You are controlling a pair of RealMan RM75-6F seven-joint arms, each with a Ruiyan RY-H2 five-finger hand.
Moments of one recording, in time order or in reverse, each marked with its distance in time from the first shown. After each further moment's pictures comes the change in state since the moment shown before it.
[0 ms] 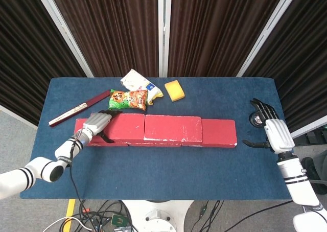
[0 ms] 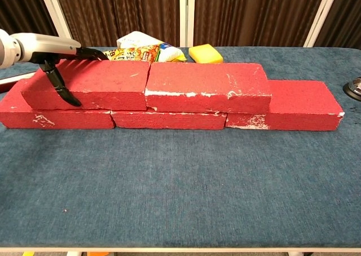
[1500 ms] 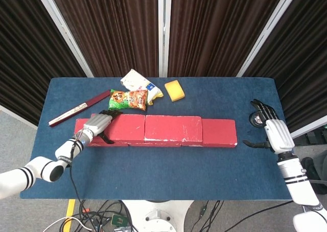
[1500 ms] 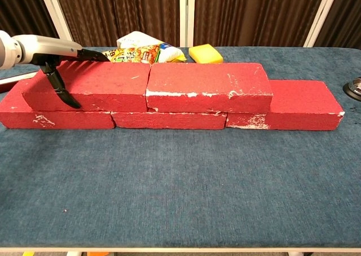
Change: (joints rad) left arm -0.007 0.005 0.005 -0.005 -0.003 -0.020 -0.020; right arm -0.003 -0.010 -0.002 0.019 -0.002 -0.003 0.021
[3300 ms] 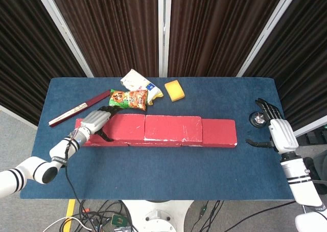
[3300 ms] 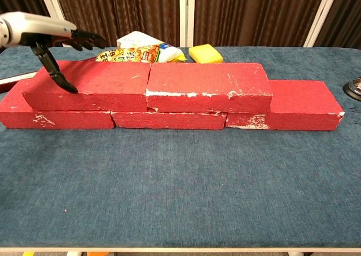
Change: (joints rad) left arm 0.018 0.107 -0.031 -0.121 0.040 0.049 -0.052; right arm -0.012 0.010 0.005 0.006 0.006 0.008 0.025
